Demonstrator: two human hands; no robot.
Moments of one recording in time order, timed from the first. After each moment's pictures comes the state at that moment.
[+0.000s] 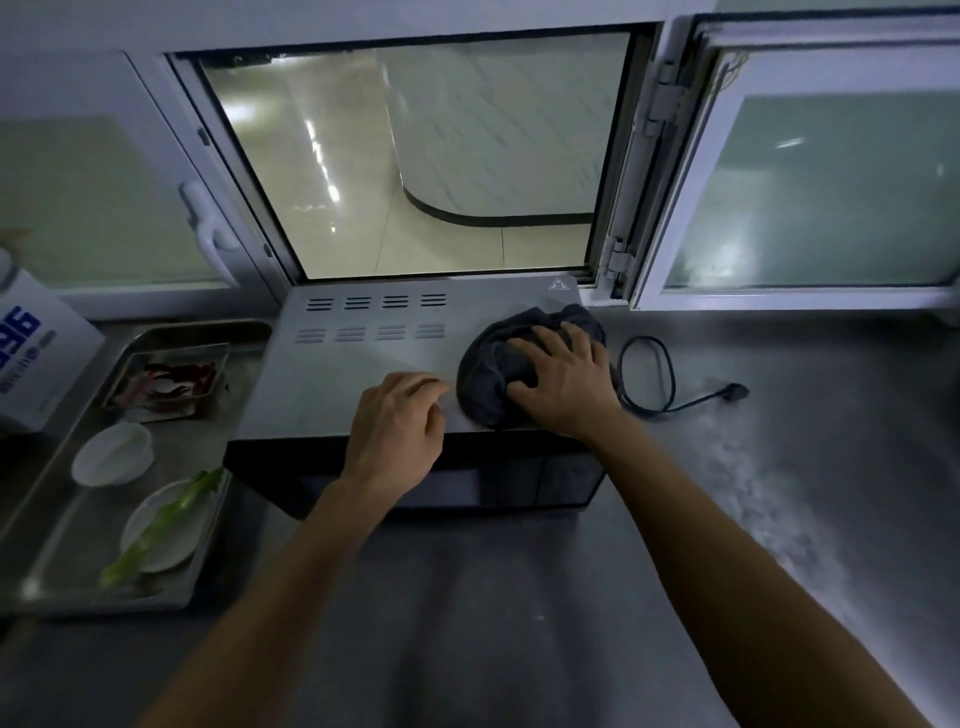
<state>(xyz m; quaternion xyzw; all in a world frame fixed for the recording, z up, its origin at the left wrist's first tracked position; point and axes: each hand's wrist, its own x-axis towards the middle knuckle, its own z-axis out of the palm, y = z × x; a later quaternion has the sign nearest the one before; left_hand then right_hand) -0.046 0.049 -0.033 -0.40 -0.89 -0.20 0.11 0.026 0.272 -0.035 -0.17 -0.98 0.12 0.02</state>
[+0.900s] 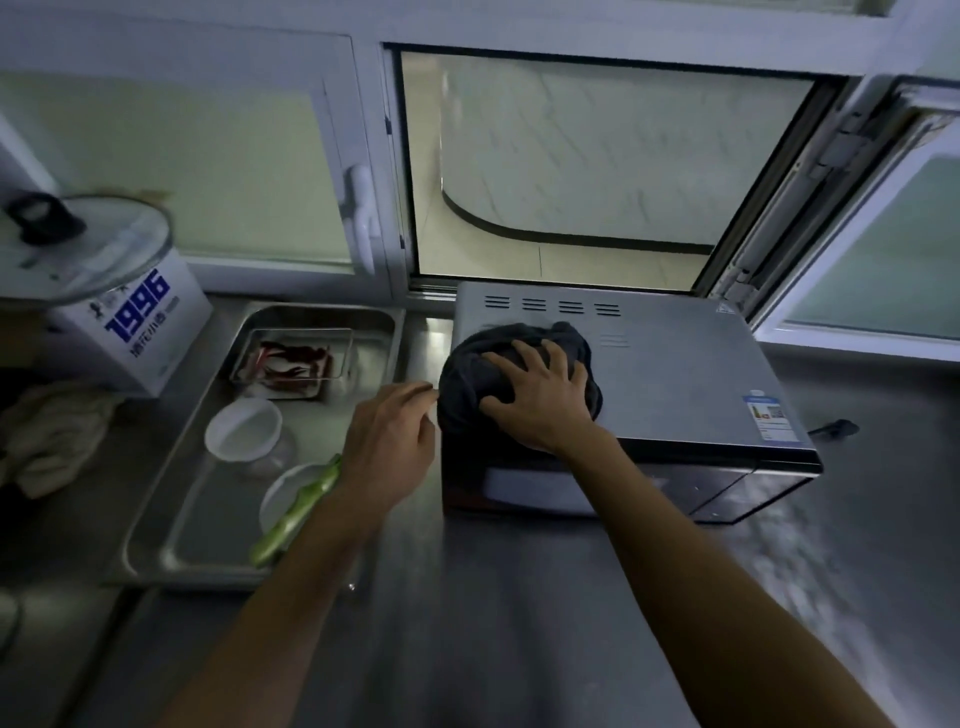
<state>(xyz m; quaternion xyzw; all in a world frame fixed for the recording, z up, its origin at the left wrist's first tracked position) -0.162 -0.175 -0.046 -0.35 -0.90 -0.26 0.09 -0.111 0.035 -0.032 -0.14 -0.98 0.12 -0.03</state>
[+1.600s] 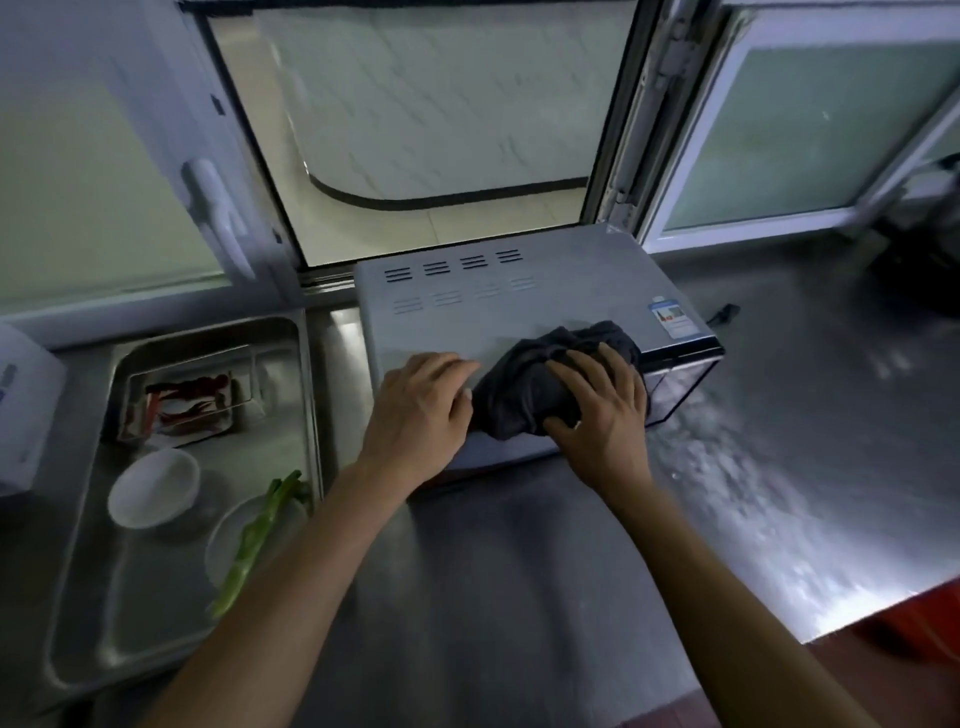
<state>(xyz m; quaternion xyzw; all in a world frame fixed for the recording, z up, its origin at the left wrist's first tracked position) -0.136 -0.108 -0.033 -0.54 -0.80 -0.24 0.05 0.036 0.050 -0.074 -0.31 -0.91 0.08 0.26</state>
